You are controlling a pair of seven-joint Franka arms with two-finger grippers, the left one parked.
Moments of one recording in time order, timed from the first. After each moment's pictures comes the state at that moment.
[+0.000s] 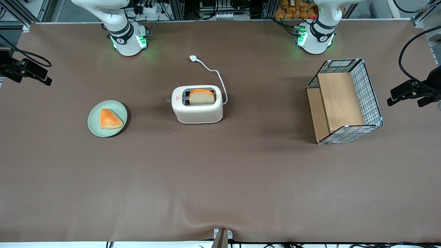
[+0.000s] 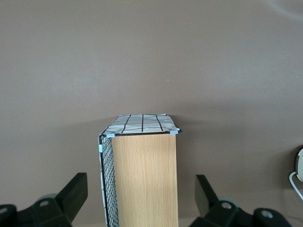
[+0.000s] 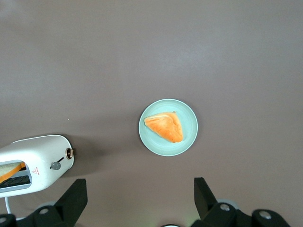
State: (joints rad) arm -0.04 -0.04 0.01 -1.52 0.03 1.45 0.10
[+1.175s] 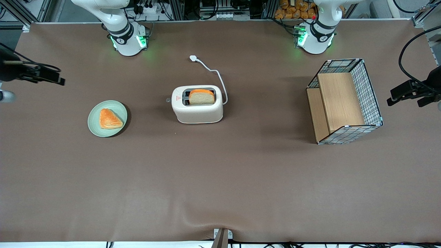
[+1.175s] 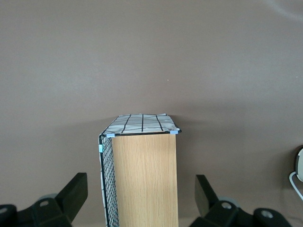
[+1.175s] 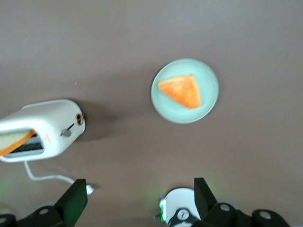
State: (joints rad) arm -0.05 0.07 0.01 -1.48 0.14 1.28 0.11
